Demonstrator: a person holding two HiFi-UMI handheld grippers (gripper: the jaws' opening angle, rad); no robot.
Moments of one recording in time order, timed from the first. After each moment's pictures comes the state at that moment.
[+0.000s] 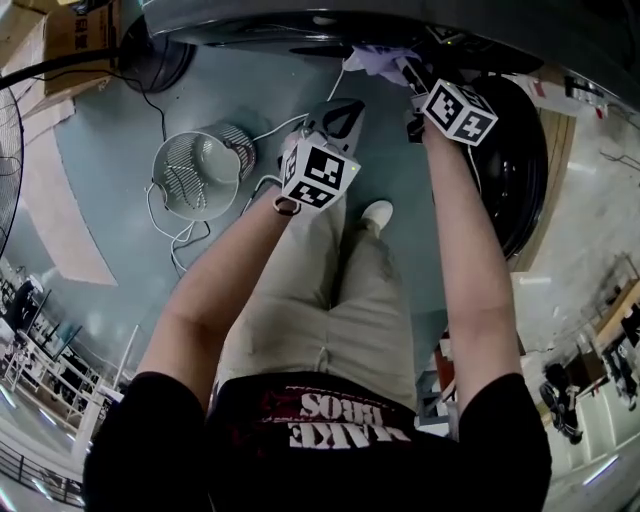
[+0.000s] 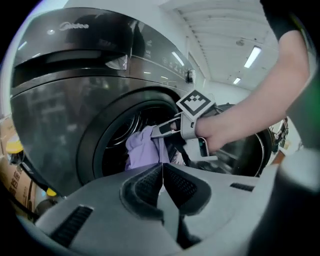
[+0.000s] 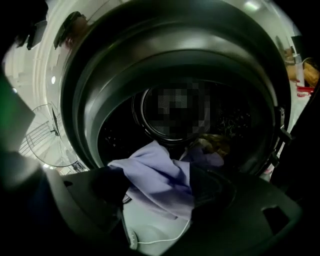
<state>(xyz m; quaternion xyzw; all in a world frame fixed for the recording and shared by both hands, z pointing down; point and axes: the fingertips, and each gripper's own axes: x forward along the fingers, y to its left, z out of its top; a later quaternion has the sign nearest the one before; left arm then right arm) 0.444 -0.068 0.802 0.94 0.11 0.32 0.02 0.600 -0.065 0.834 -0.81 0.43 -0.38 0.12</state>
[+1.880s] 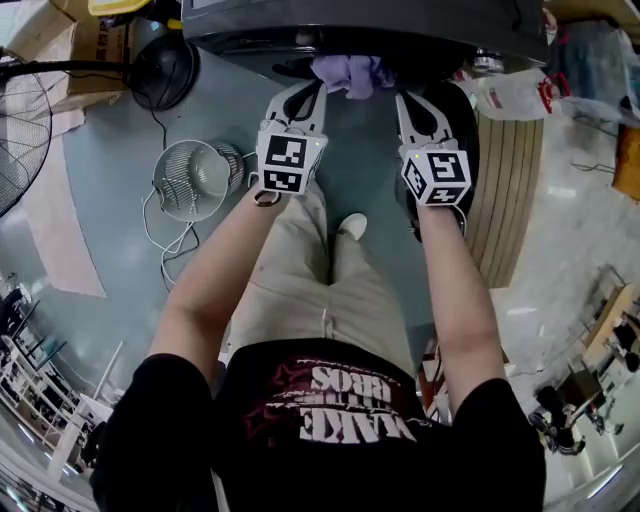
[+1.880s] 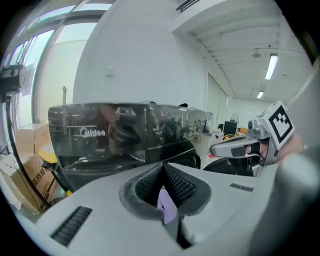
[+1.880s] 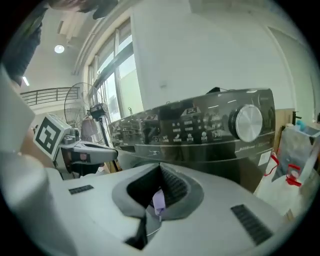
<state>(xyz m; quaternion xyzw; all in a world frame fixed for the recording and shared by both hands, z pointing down) 0.468 -0.092 0.640 0.98 -0.04 0.21 0.04 0.539 0.021 0.641 -0.82 0.53 -0.20 -0.03</state>
